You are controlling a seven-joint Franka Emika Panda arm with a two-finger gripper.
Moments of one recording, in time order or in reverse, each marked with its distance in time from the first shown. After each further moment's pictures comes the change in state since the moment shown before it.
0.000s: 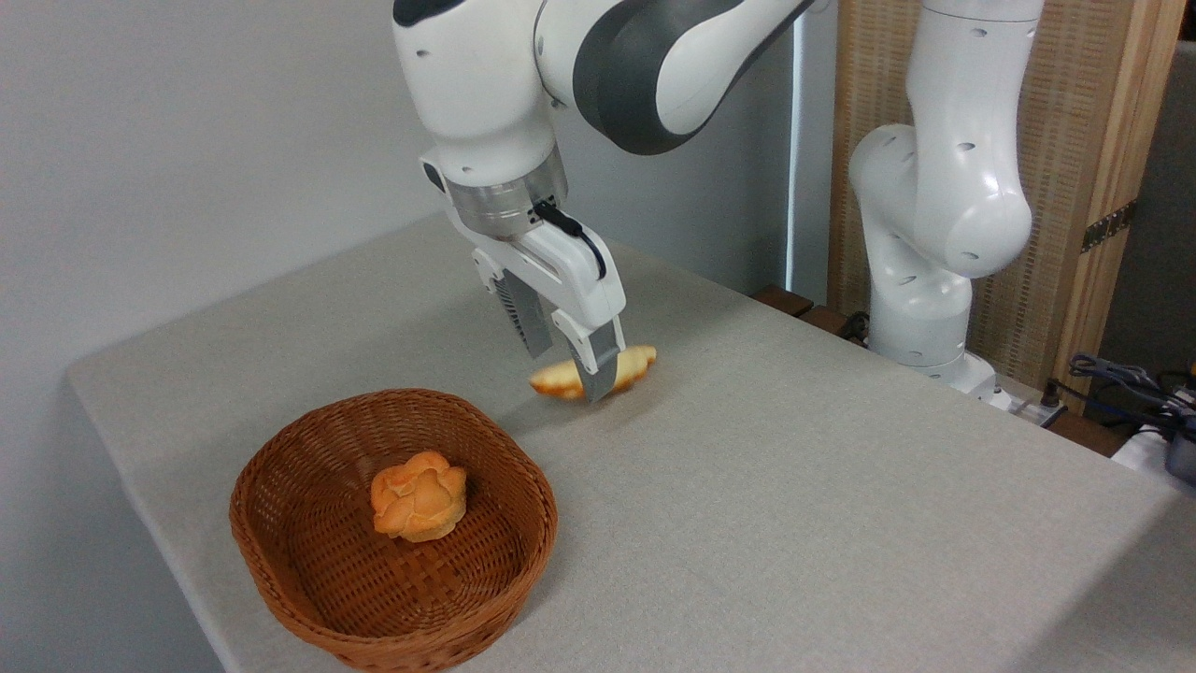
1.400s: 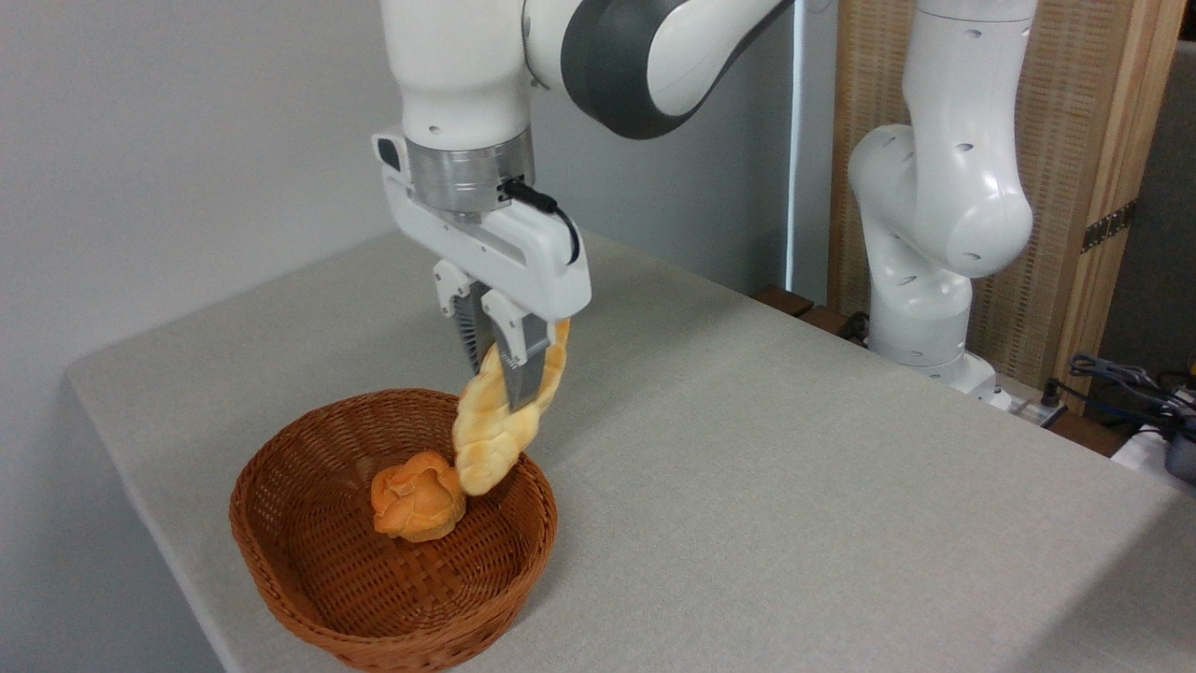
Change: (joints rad) arm 0.012 0.027 0.006 0.060 0.025 0.123 -0.080
